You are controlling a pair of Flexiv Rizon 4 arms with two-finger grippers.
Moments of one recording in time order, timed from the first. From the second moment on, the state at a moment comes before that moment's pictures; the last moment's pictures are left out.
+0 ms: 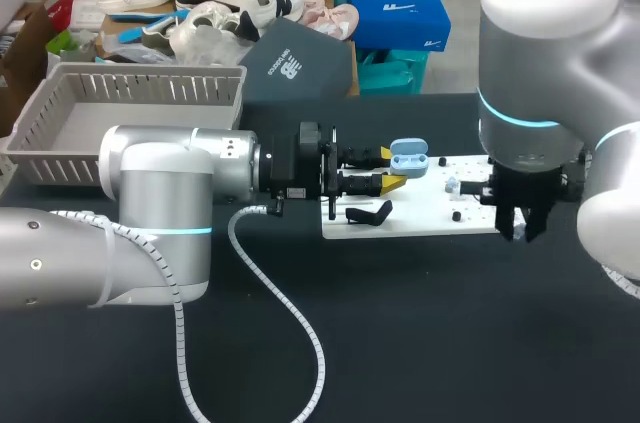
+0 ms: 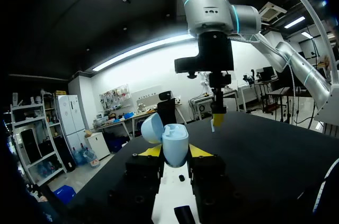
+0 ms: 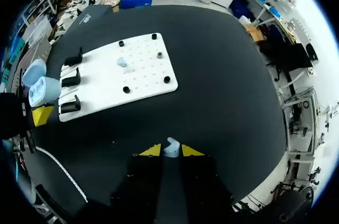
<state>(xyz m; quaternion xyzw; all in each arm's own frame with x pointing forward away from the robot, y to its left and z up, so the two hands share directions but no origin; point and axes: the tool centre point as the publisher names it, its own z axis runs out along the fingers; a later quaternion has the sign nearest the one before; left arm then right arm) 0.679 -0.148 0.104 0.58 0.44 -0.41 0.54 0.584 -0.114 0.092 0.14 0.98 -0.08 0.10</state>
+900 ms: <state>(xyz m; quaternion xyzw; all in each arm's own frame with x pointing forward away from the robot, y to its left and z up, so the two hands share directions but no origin) 0.679 -0.148 0.104 0.58 0.44 -0.41 0.54 0.639 -0.040 0.148 0.16 0.97 -0.08 0.19</state>
